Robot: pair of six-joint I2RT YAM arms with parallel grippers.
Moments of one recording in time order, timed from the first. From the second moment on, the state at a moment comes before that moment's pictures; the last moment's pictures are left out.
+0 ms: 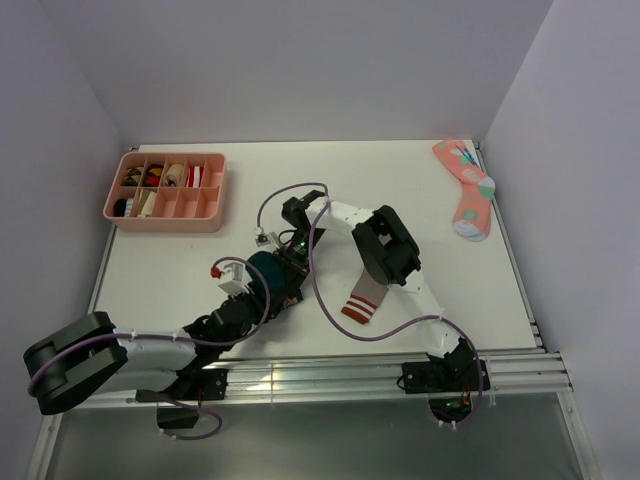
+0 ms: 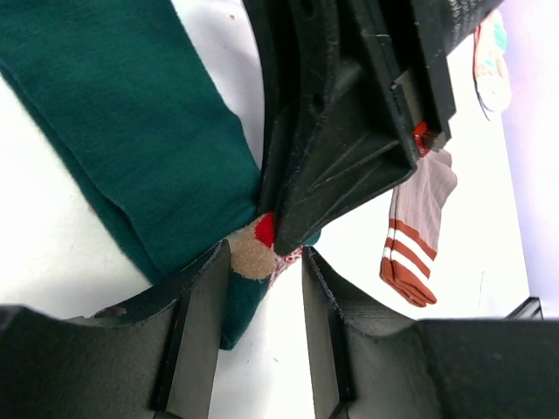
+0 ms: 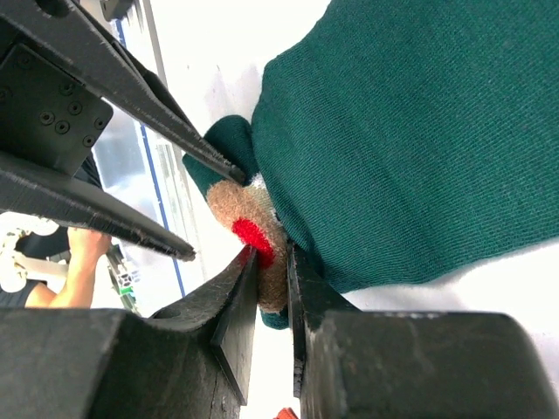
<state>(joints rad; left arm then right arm) -0.98 1.15 0.05 0.74 -0.42 -0.99 0.71 2.46 1.93 -1.21 -0.96 -0.53</state>
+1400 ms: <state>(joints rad) -1.15 1.23 0.10 0.56 -0.68 -1.17 0.72 2.46 1.93 -1.23 -0.93 -0.51</state>
